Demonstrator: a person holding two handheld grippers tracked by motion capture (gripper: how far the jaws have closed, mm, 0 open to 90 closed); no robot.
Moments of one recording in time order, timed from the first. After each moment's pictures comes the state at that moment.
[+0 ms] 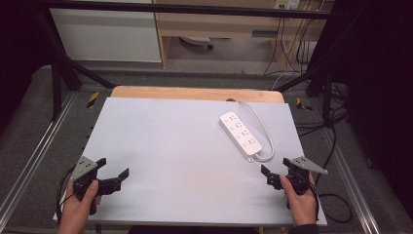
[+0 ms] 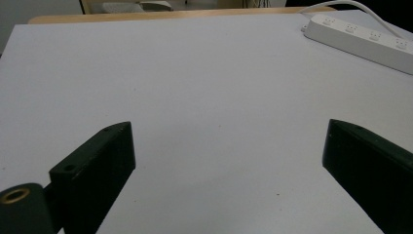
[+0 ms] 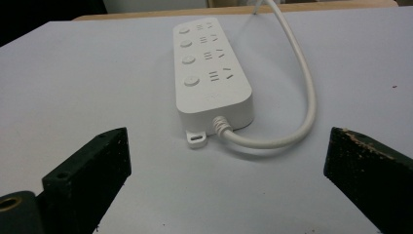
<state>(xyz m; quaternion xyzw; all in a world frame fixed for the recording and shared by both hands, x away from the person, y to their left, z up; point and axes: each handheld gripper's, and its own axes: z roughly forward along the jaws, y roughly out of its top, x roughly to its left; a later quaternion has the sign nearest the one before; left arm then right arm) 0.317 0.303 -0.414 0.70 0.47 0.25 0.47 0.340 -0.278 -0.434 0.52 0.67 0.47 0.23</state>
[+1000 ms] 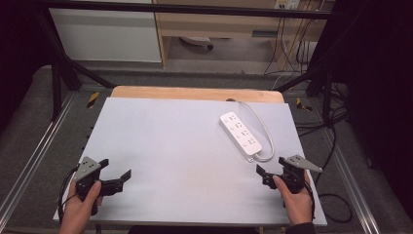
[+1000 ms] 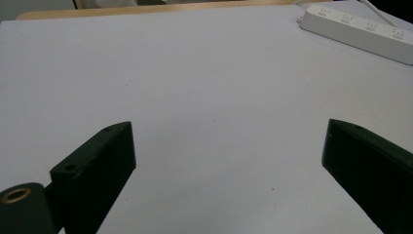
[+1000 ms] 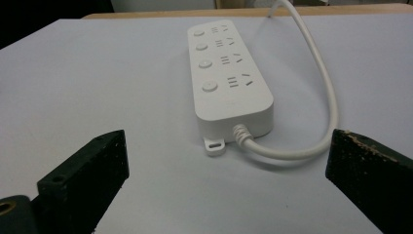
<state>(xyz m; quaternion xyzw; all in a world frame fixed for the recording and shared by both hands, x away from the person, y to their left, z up) 0.317 0.299 -0.416 0.72 0.46 0.24 0.46 0.343 -0.264 -0.429 0.51 0.68 0.47 0.23</state>
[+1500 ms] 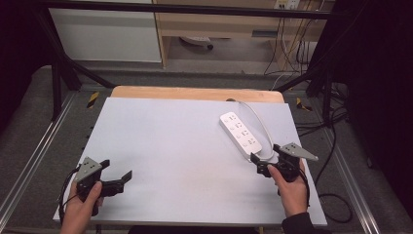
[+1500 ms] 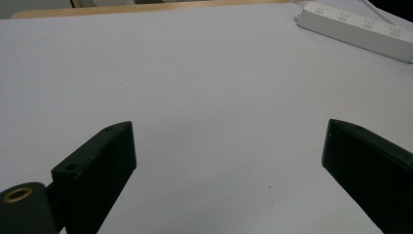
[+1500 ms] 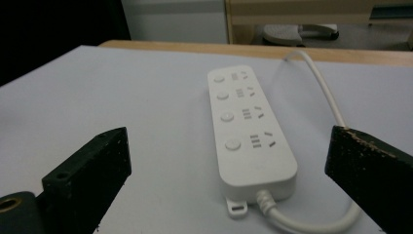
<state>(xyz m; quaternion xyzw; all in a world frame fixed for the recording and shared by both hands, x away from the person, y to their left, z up) 0.317 0.297 -0.417 0.72 0.47 0.24 0.46 0.363 -0.245 -0.397 0.48 0.67 0.51 0.25</state>
